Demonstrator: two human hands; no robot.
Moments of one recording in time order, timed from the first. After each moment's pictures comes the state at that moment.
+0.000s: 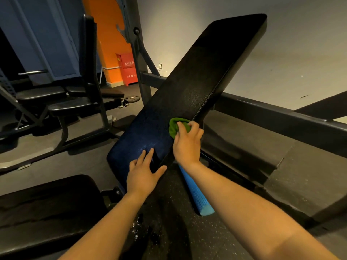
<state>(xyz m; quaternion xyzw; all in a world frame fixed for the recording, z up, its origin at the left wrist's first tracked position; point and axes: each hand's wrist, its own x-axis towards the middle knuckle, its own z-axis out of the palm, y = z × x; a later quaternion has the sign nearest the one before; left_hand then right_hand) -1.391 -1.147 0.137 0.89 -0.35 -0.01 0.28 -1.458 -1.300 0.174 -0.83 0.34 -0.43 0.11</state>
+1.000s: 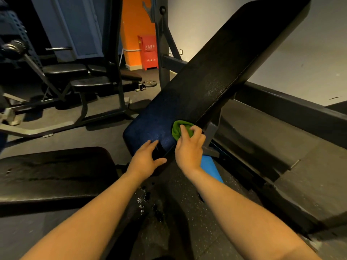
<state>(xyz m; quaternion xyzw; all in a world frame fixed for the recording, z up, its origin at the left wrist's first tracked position) -1.377 -1.108 0.126 0.88 -0.35 -0.09 0.30 -1.465 -1.243 0.131 -0.85 0.32 -0.39 0.13</state>
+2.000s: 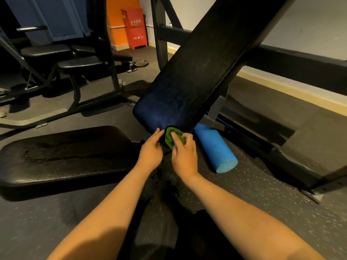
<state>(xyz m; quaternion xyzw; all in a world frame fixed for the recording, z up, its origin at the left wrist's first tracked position) -1.367 -1.043 0.079 0.79 -0.34 -0.17 0.48 -1.465 -1.129 0.041 -0.87 0.29 -0.34 0.22</state>
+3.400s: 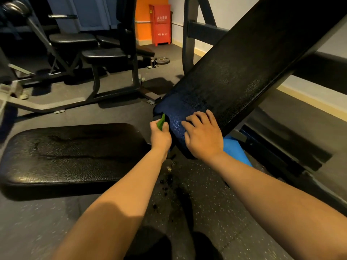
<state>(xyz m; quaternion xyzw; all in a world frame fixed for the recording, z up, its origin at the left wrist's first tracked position) -1.287 -1.095 0.063 0.72 -0.06 -0.14 0.68 -1.397 -1.190 0.095 -0.95 0.12 -0.25 -0.12</state>
